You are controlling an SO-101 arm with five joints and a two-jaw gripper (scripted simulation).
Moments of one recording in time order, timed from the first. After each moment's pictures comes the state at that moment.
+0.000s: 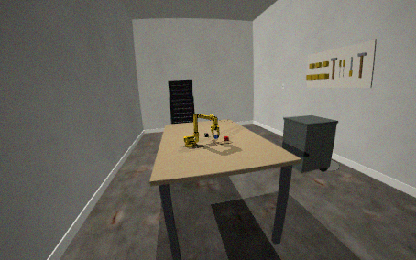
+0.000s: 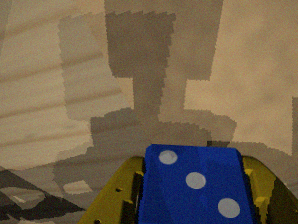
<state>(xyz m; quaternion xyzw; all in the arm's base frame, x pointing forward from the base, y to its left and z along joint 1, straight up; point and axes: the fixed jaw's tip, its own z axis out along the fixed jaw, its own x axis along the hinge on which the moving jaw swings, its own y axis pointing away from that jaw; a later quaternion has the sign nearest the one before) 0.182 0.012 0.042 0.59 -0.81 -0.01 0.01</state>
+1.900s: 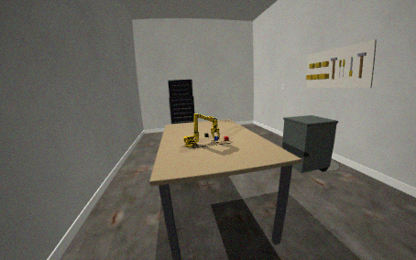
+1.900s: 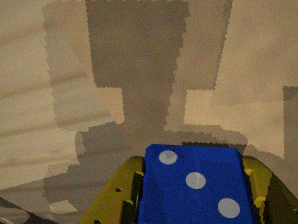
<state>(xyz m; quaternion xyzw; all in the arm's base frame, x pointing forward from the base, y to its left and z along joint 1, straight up) 0.183 0.012 0.026 0.59 -0.81 0.00 0.01</state>
